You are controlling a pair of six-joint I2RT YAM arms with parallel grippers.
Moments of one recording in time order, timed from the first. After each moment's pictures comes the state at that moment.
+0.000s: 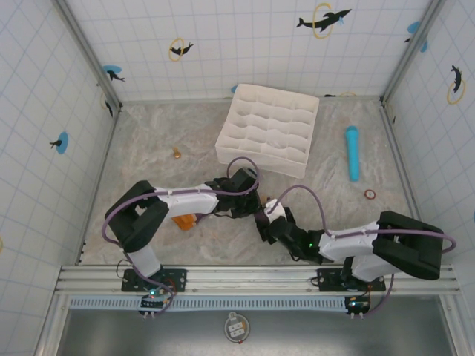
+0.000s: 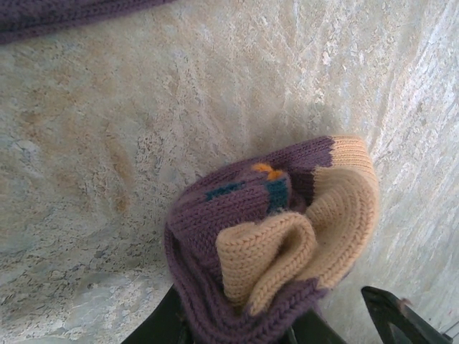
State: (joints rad) left arm -0.92 1.74 0.93 -0.21 0.21 -1.10; right arm 1.22 1.37 0.30 0.42 0.54 0.32
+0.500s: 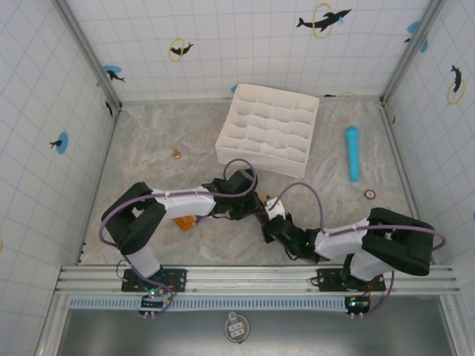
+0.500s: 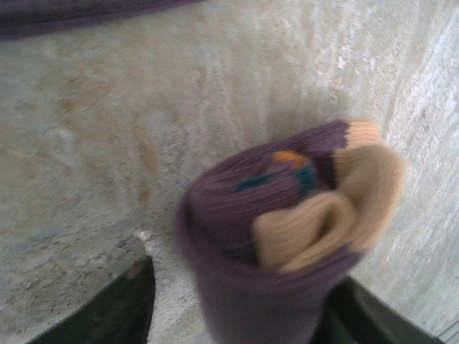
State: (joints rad) left arm -0.91 1.71 0.88 -0.17 0.21 -1.13; right arm 1.18 1.43 0.30 0.46 0.49 0.45
